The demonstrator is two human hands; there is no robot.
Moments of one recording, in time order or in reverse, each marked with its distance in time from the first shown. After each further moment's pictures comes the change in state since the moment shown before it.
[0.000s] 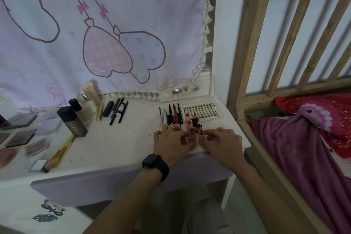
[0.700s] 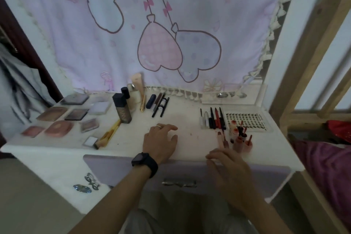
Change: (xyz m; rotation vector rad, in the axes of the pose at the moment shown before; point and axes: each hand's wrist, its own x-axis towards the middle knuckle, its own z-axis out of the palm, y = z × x) left_hand -0.036 -0.126 -0.050 -0.147 0.100 -0.329; right_hand -0.060 -0.110 0.017 0.111 -0.083 -0.325
